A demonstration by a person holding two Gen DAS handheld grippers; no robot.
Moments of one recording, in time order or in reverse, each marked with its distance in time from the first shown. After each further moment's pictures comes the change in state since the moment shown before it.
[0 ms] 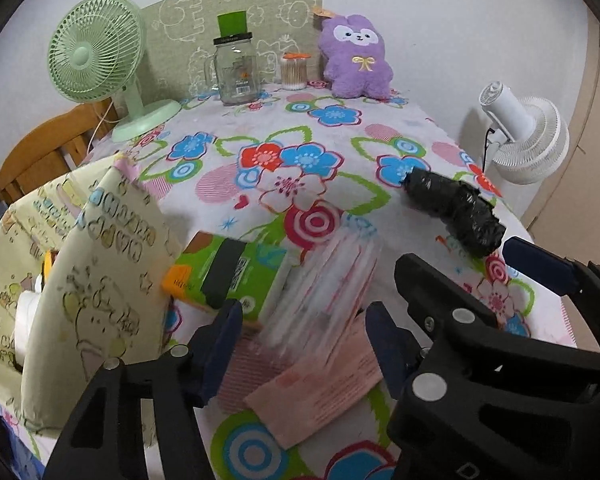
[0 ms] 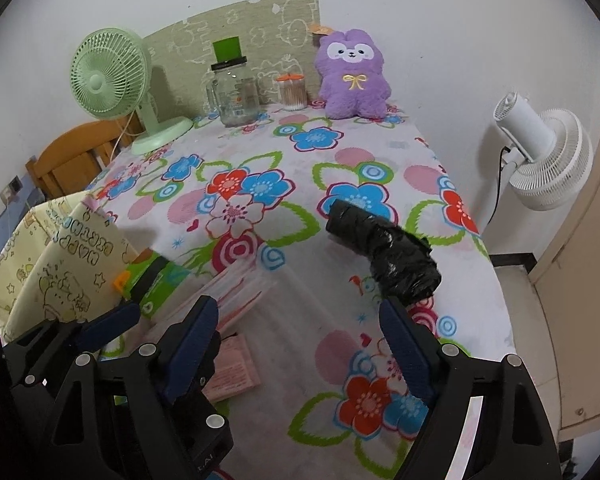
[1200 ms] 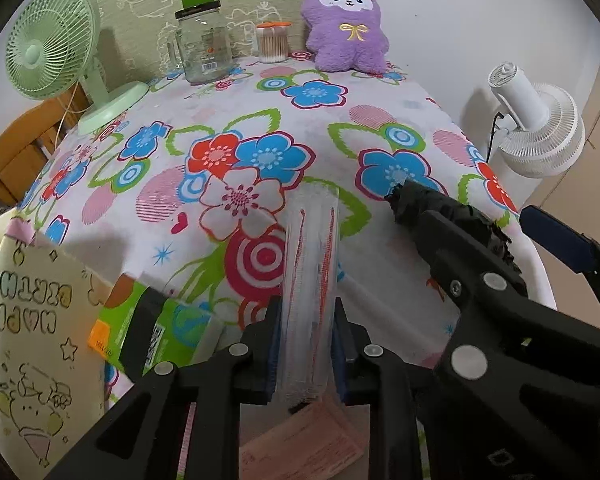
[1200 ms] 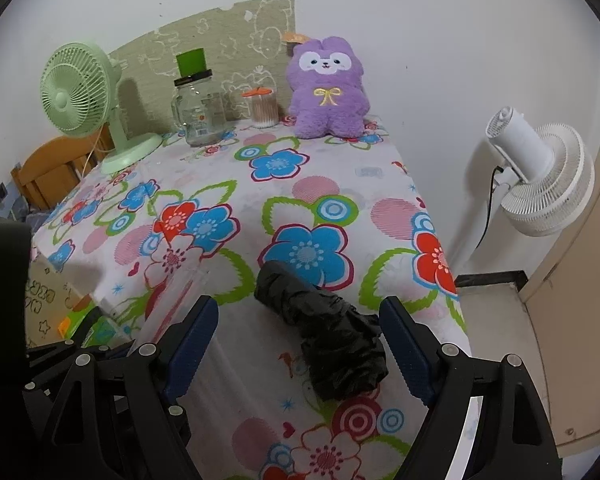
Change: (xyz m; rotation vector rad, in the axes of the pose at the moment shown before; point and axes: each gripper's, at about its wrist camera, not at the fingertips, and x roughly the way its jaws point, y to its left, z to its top) left arm 0.054 -0.032 0.042 -0.006 0.128 -0.009; right arm 0.038 -0.046 0.041 -0.009 -0.023 -0.037
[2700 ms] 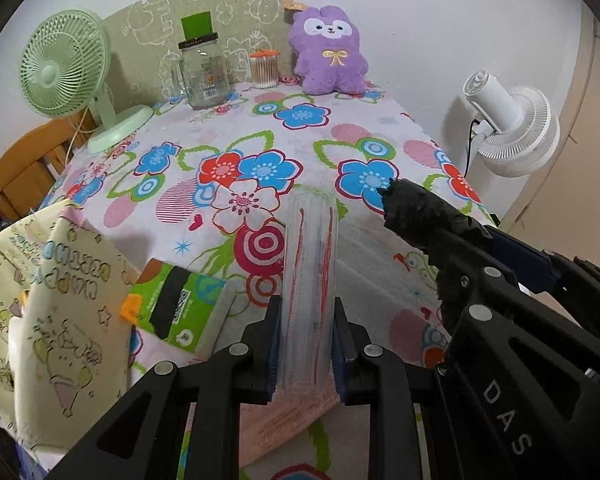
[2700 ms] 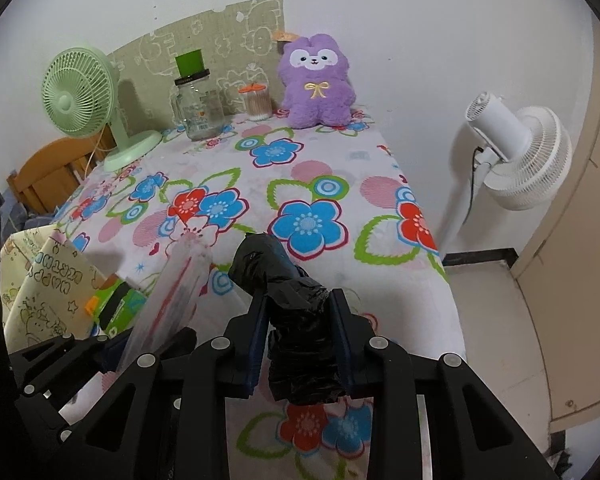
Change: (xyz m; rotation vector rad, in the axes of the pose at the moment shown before) left arm -0.050 -0.002 -0.028 0.040 -0.087 -0.016; right arm -0.048 0.013 -0.019 0.049 0.032 -0.039
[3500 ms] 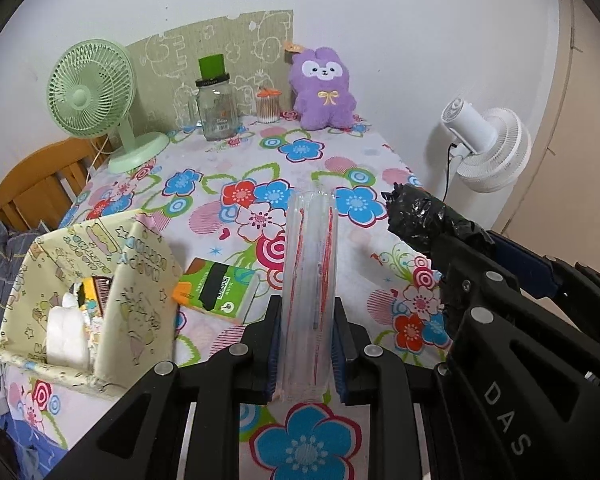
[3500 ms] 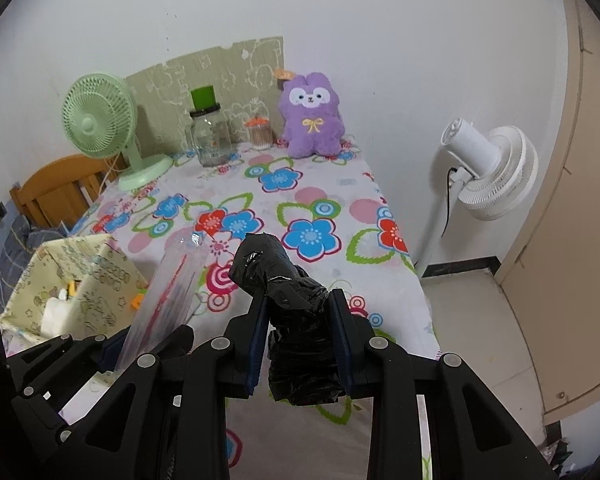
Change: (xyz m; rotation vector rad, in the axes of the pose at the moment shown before) left arm -0.079 0.011 -0.017 0.009 -0.095 -0.026; right arm -0.086 0.023 -0.012 0.015 -0.087 -0.034
